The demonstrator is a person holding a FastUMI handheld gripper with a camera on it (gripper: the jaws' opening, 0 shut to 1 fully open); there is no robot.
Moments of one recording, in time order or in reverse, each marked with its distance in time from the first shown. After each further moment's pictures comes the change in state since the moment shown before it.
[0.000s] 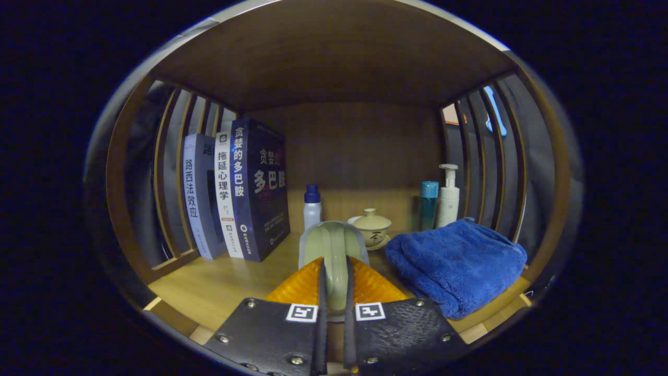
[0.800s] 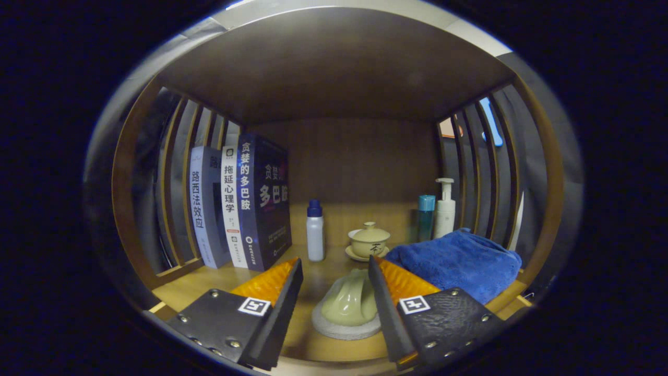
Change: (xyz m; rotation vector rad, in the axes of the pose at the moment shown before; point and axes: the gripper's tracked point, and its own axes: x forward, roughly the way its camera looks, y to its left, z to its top) arm -0.011 0.006 0.020 -0.012 -0.079 0.012
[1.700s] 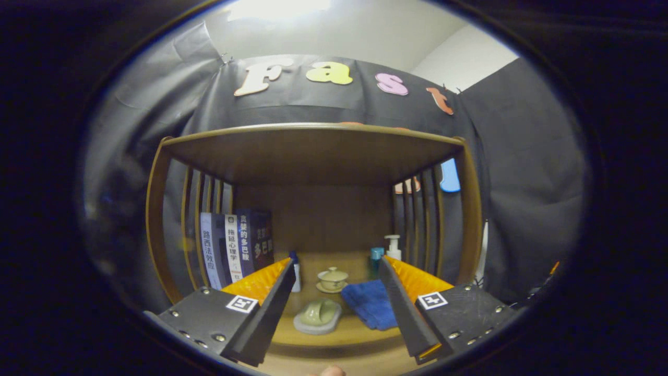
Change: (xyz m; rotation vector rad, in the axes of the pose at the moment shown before) arm -0.140 -0.046 0.094 -0.003 -0.194 -0.160
